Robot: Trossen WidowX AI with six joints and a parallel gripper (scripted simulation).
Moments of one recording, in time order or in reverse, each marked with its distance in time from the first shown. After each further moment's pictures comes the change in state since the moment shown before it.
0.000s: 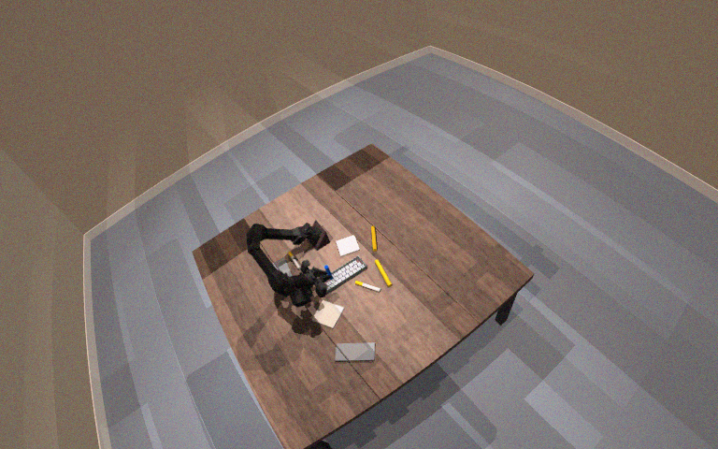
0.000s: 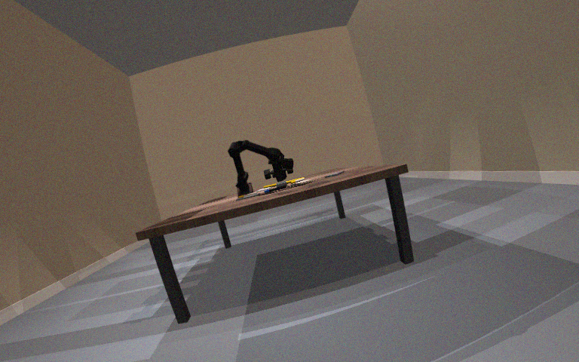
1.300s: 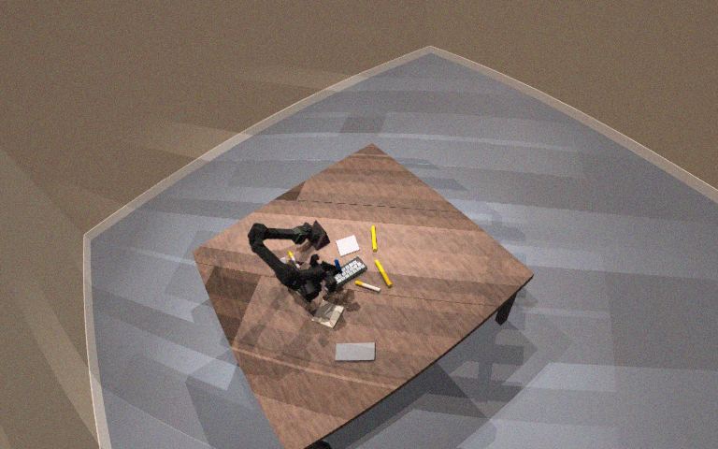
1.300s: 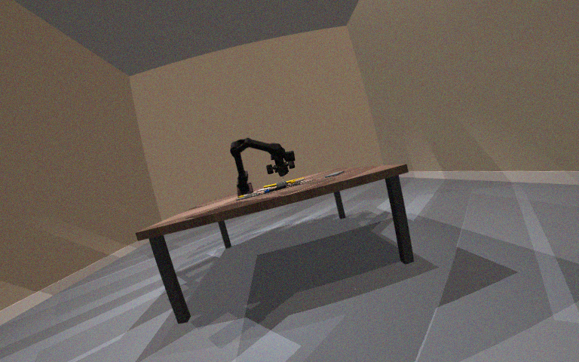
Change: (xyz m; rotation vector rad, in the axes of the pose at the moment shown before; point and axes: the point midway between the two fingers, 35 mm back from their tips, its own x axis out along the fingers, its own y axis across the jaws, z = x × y) arm 0.025 0.022 -0.047 -0.005 -0.005 0.005
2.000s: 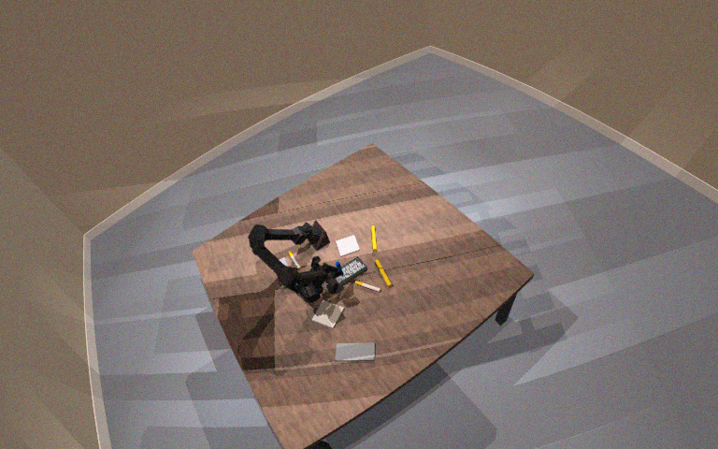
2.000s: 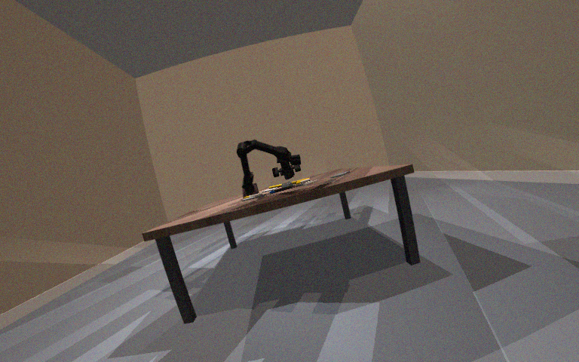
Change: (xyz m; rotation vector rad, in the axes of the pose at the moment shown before) arm 0.010 0.000 0.014 0.004 0.001 -0.005
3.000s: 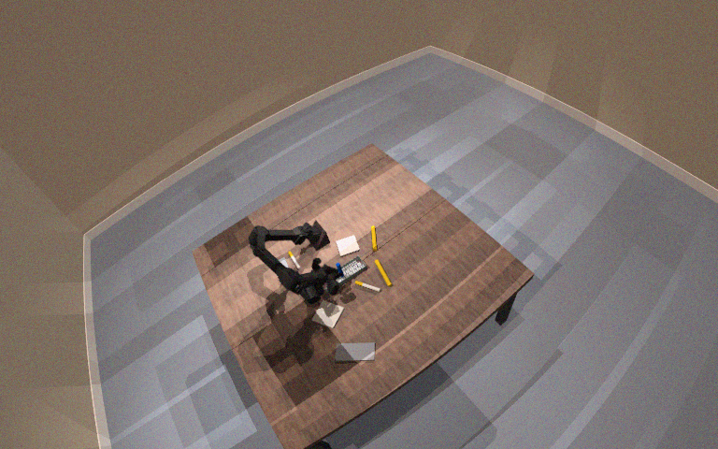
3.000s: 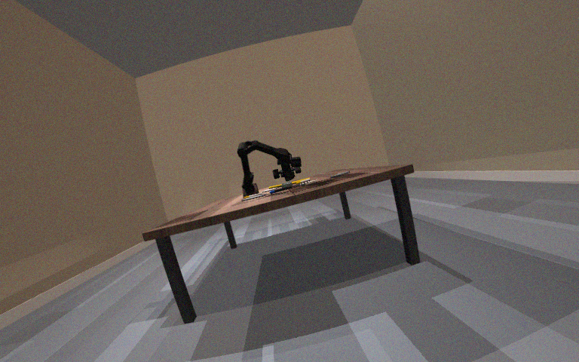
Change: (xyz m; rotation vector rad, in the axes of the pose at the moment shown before) arm 0.006 0.000 0.010 0.001 0.001 0.000
